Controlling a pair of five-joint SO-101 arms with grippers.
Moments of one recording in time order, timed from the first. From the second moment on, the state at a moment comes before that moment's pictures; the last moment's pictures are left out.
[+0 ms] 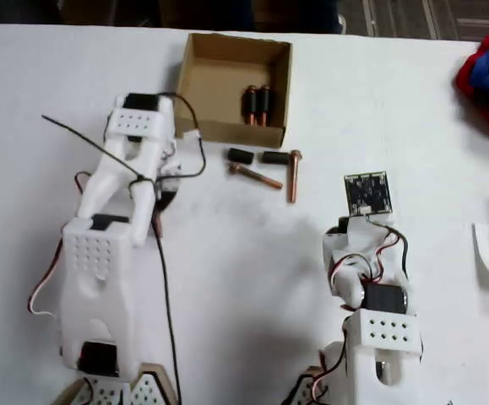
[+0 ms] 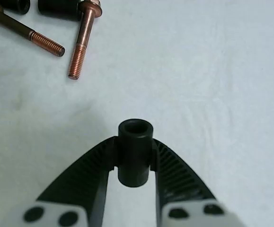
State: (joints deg) left arm -1.3 43.9 -32.9 100.5 14.8; right arm 2.2 -62.9 78.7 40.5 13.6
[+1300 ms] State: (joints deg) left arm 0.6 34.5 -40.7 101.2 5.5; right arm 2.2 -62.9 78.7 40.5 13.6
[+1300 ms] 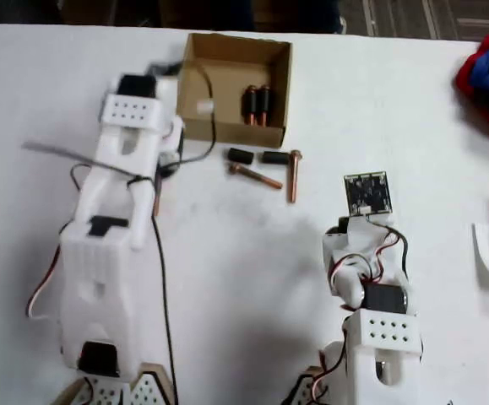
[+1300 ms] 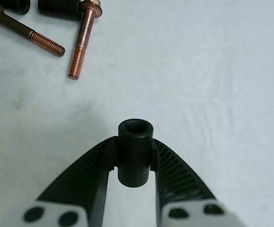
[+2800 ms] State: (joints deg) left arm 26.6 -66.1 64.6 3.4 5.4; right arm -16.4 -77.7 96.6 -10.1 3.6
